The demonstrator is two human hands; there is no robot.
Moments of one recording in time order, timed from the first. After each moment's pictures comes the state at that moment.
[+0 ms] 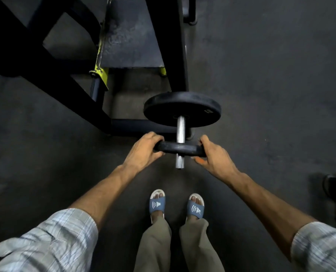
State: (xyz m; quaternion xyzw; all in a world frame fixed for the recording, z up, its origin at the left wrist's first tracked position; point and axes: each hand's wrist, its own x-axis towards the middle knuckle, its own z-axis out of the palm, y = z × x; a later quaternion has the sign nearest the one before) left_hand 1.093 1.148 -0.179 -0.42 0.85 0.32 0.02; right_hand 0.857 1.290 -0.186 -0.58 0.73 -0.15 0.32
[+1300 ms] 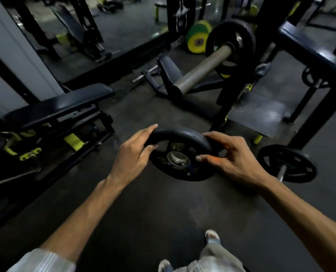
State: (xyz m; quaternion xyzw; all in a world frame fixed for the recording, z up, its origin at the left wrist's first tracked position) left_hand 1.599 1.451 0.237 -0.58 0.71 0.10 -0.37; right_hand 1.306 1.414 0.268 -0.80 0.36 -0.33 0.34
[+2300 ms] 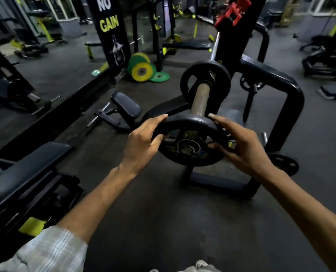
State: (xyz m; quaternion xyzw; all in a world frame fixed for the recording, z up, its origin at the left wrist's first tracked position) left_hand 1.654 1.197 0.293 -0.38 0.83 0.10 -0.40; right_hand 1.377 1.286 0.294 -0.75 0.51 -0.42 0.08
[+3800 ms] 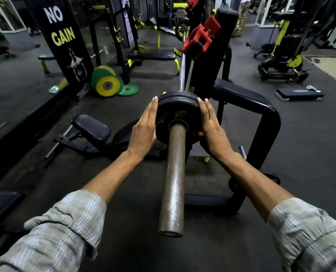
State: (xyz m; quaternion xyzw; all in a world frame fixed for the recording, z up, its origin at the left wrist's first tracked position) left_hand 1.509 0.947 0.266 -0.36 0.86 0.01 -0.36; right_hand 1.298 1.065 0.270 -0.64 0.69 -0.33 -0.01
